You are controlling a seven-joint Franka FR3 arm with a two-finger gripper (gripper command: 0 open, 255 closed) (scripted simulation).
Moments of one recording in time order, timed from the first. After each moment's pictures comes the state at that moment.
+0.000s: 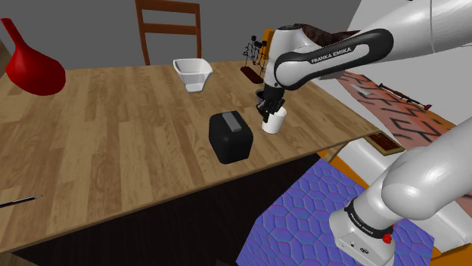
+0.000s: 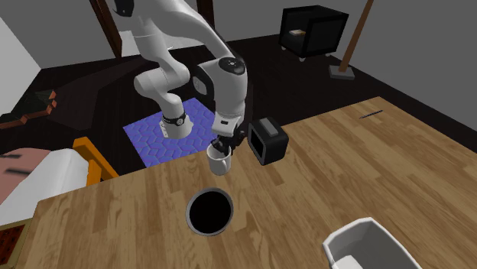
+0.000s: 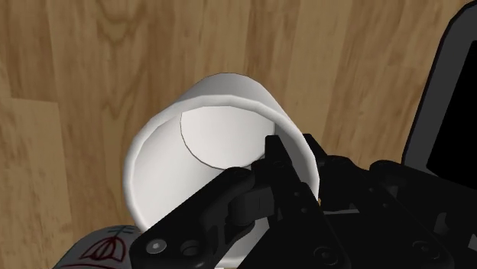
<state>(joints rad) -0.04 -0.14 0.09 -2.36 -0.05 2.18 0.25</state>
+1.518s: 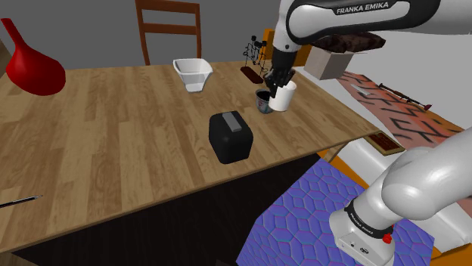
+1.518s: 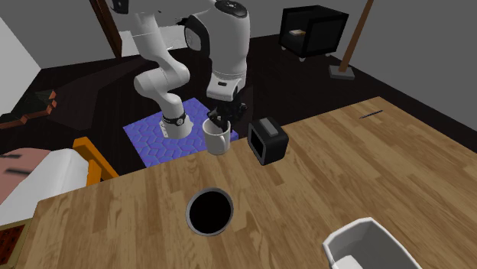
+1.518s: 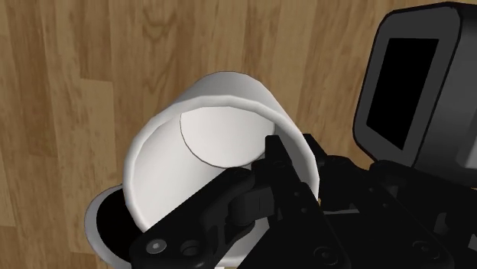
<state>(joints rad) -0.03 -0.25 0.09 -2.14 -0.04 1.86 0.23</state>
